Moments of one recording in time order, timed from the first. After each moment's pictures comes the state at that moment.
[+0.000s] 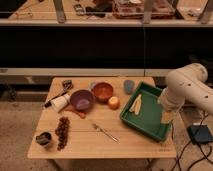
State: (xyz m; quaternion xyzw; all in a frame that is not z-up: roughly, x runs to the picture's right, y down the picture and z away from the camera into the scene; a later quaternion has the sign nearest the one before) arm 0.284 0.105 0.684 -0.28 0.02 0.02 0.96
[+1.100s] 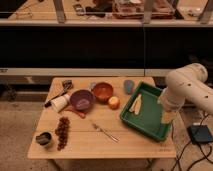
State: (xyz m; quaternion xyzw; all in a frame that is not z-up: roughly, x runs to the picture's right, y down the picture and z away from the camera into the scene) arm 0.284 0.105 0.684 -0.28 0.02 0.02 0.96
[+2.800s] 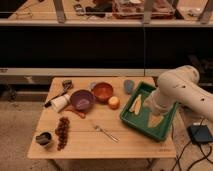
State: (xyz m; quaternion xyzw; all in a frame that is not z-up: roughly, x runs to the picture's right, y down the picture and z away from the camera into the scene) arm 0.185 0.118 0.655 -0.28 -0.08 -0.01 0.96
